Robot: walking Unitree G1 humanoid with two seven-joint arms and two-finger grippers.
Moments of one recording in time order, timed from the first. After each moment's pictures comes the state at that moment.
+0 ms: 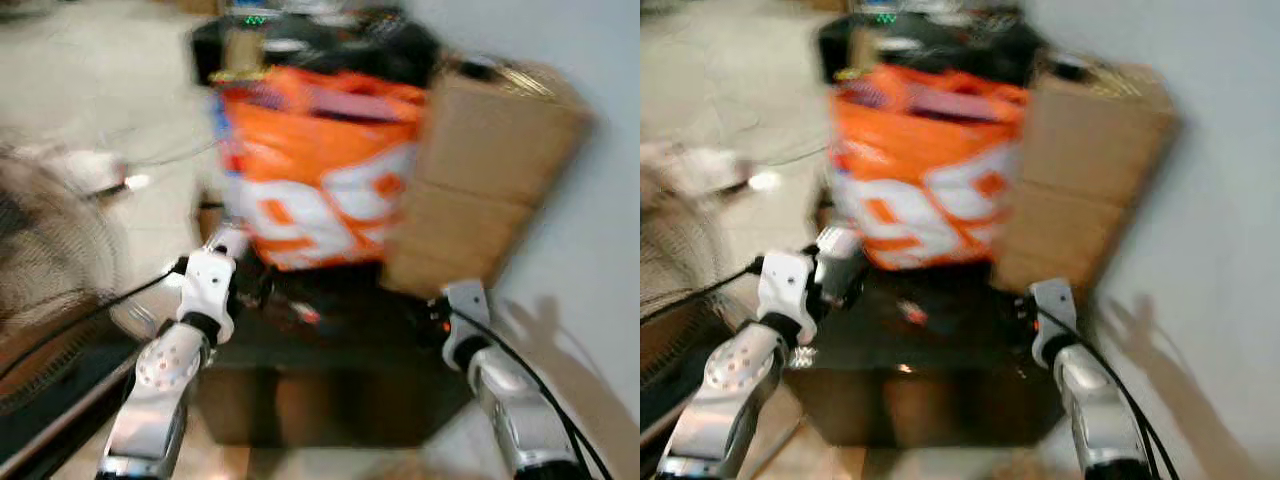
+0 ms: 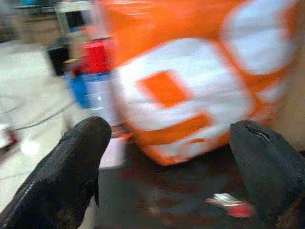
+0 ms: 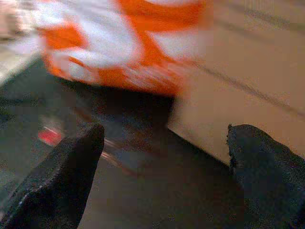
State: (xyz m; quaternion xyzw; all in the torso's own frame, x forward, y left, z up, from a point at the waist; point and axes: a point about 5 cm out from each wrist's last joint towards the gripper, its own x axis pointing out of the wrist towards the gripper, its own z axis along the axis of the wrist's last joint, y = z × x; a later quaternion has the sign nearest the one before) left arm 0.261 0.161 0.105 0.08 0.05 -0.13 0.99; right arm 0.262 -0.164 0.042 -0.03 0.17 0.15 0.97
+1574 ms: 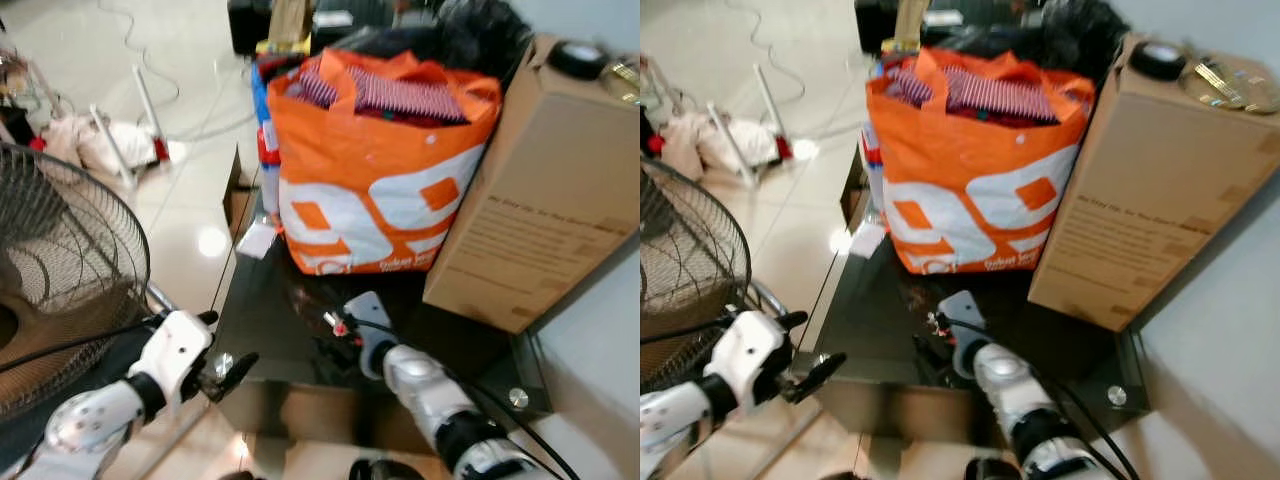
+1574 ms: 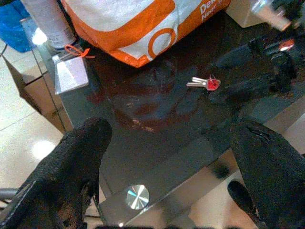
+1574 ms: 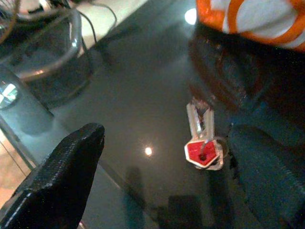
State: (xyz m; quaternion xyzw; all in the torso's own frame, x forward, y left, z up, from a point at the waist) left arm 0.187 0.198 0.103 0.16 0.18 -0.30 0.92; right arm 0.273 -0.067 -0.005 -0.03 0.27 0.30 0.91
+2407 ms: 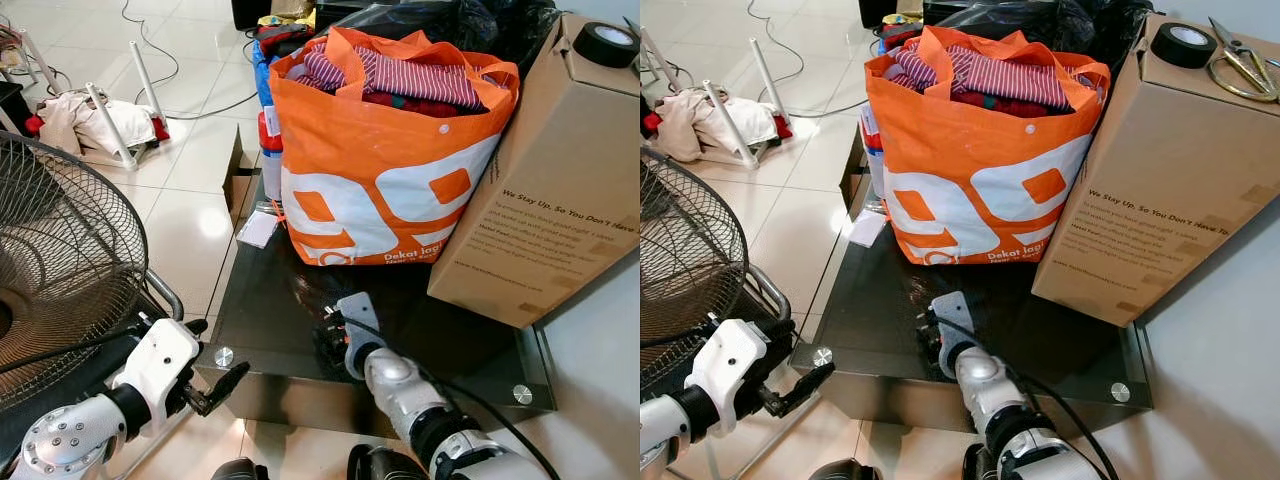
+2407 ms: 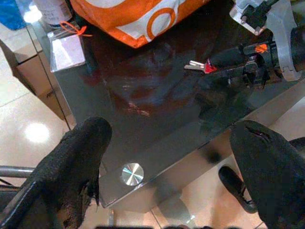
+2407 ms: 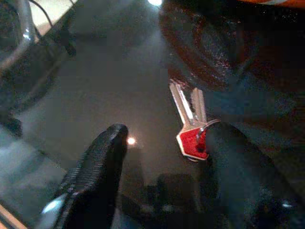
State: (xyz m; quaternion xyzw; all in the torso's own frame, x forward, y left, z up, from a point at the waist) left arm 0.174 0.202 0.112 0.16 0.20 -0.29 0.92; right arm 0.272 -0.047 -0.011 -0.02 0.28 0.22 0.94
